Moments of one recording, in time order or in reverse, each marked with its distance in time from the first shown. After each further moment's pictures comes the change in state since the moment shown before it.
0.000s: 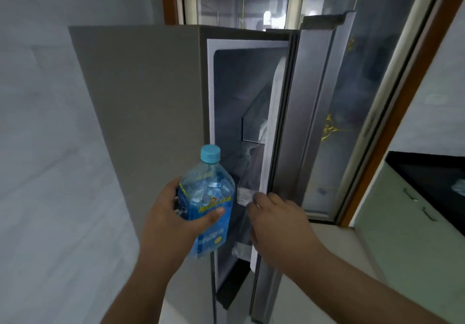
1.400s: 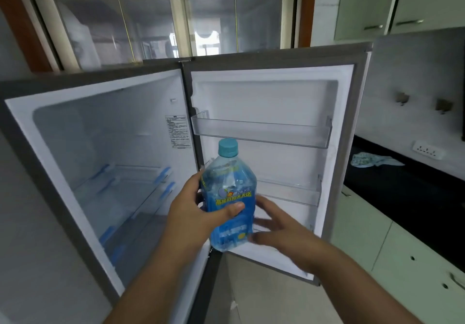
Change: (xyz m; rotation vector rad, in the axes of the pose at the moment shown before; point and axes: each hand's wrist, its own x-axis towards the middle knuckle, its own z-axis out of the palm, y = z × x) left_hand 0.088 0.063 0.217 -0.178 -0.563 0.101; right_hand -0.060 0.185 0.001 1.635 0.031 0.594
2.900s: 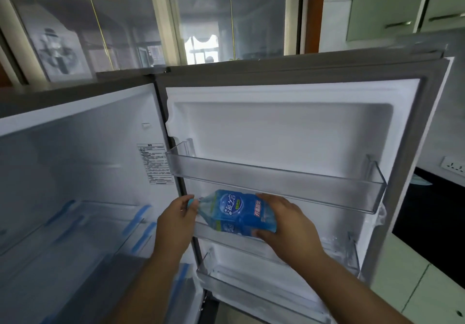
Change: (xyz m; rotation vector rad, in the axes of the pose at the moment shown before) left_hand 0.235 -0.126 0.012 0.343 0.309 -0.129; right_hand 0.189 0.028 -0.119 -0.958 0.533 -0.200
